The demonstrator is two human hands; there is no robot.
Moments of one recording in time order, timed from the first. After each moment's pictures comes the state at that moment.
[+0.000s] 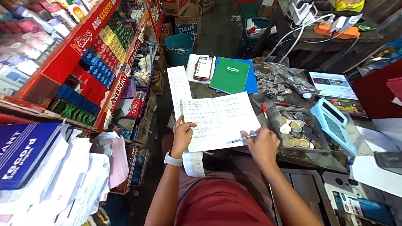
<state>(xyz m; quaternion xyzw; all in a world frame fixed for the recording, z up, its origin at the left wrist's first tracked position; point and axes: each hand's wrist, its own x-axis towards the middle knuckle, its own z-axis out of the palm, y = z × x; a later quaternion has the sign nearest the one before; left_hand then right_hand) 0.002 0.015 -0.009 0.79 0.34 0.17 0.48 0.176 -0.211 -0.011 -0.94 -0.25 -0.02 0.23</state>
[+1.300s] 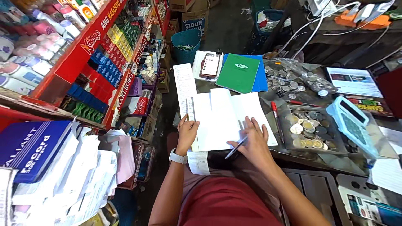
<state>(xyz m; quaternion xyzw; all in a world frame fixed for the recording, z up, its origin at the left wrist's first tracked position) 0.006 0.015 -0.011 0.75 0.37 0.19 0.52 0.160 -0.197 -0.016 -0.83 -0.47 -0.04 0.30</state>
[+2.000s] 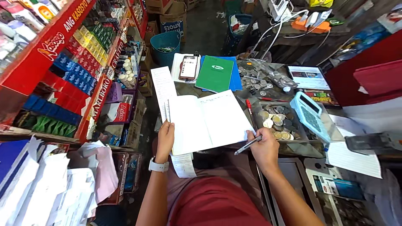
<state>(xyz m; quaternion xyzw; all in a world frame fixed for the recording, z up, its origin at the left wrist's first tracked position) 0.000 0.022 -0.009 0.70 0.39 0.23 0.56 0.172 -0.240 0.015 -0.91 -0.22 -0.06 0.35</state>
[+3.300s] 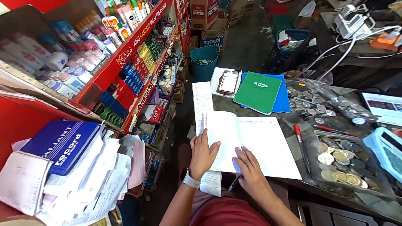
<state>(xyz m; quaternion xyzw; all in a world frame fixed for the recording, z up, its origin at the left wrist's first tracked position) -0.003 -0.008 -0.002 0.85 0.36 0.17 0.34 0.122 -0.182 -0.067 -0.71 -0.61 -0.12 0.32</state>
